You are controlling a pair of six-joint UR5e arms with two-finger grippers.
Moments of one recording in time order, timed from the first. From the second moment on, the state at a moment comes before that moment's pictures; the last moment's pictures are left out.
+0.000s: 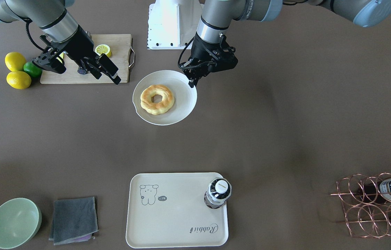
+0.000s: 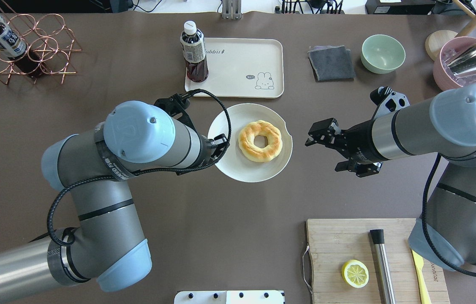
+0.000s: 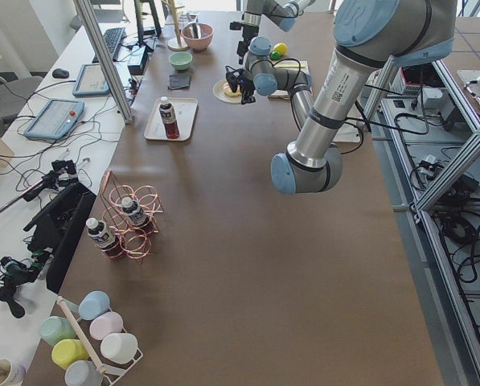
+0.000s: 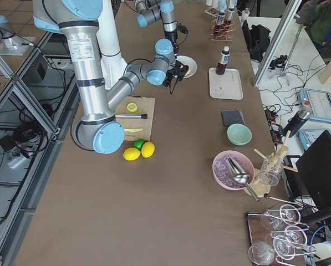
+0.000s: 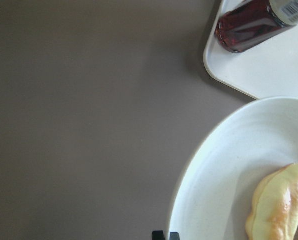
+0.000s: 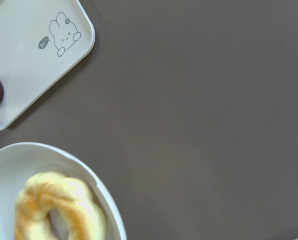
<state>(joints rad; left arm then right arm) -0.47 -2.23 -1.86 -1.67 -1.75 -1.77 0.65 -1.36 2.07 -1.18 1.99 1.83</state>
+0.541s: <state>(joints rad) -0.40 -2.29 -1.82 -1.66 -1.67 -1.82 0.55 -1.31 2.11 -1.26 1.89 2.00</state>
